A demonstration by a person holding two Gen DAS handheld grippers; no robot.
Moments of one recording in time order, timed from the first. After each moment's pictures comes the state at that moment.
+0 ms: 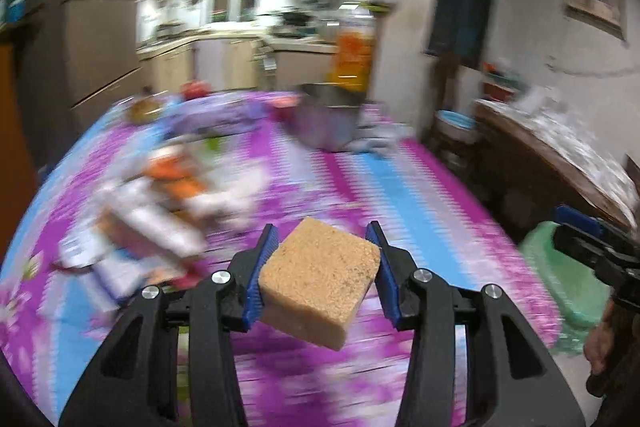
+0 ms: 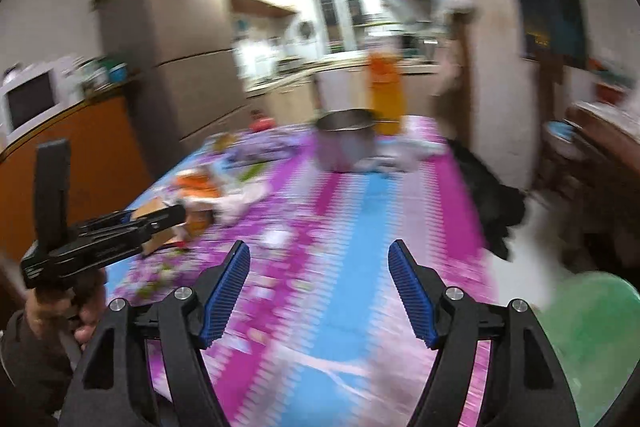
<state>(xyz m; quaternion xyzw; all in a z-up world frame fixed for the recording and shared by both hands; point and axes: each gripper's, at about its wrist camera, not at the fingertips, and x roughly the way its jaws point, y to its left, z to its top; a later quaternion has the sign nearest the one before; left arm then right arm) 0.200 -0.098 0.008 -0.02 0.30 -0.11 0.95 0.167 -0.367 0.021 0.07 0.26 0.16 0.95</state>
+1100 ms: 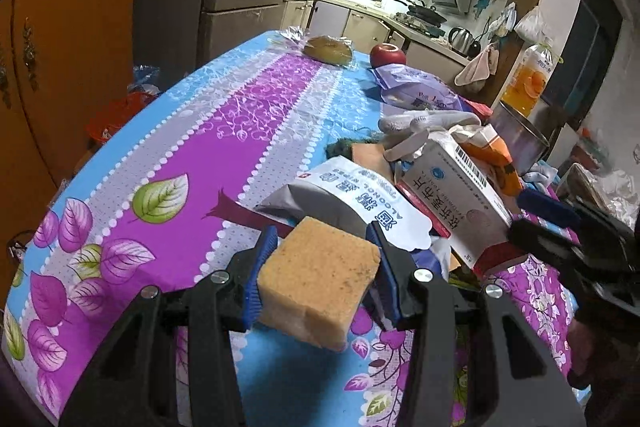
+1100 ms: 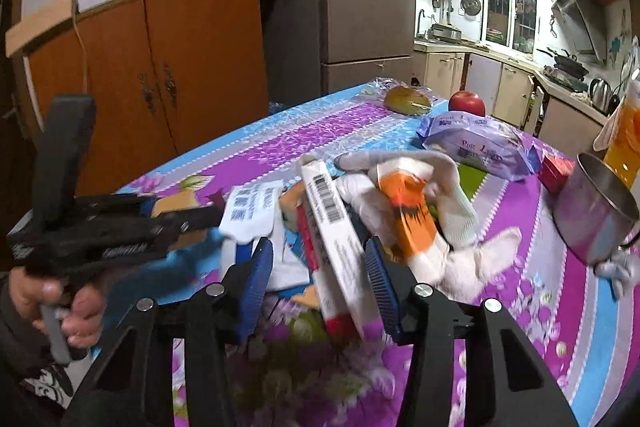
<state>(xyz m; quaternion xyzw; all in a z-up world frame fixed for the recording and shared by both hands) 0.227 0.108 -0.046 -0.14 0.35 0.02 0.93 0.296 -0.072 -0.013 -0.11 0.30 0.36 0.88</state>
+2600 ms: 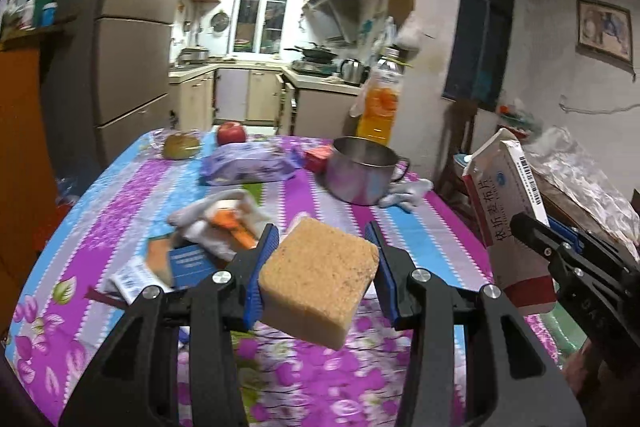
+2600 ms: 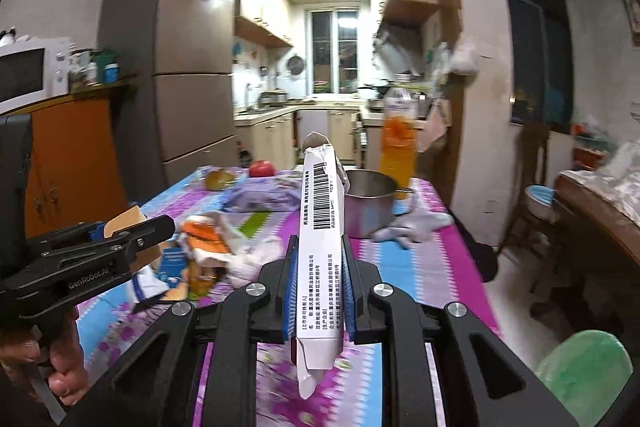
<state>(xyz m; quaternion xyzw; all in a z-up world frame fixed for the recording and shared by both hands) 0.197 -0.082 0.055 -0.04 0.23 -0.11 0.96 0.162 -0.278 0.070 0.01 0.18 0.07 0.98</state>
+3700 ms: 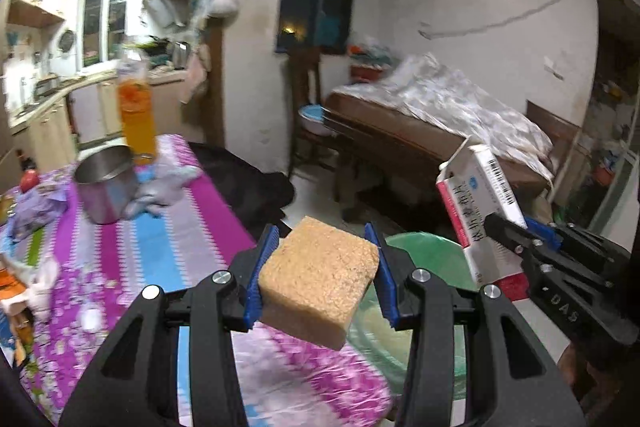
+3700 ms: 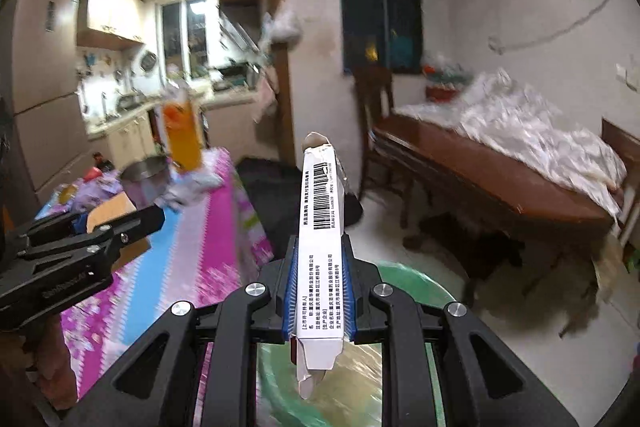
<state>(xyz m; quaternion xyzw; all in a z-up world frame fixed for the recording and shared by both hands) 0.170 -0.379 0.048 0.05 0.27 -0.36 0.89 0.049 -0.583 0.051 0.08 0.25 -0.18 0.95</state>
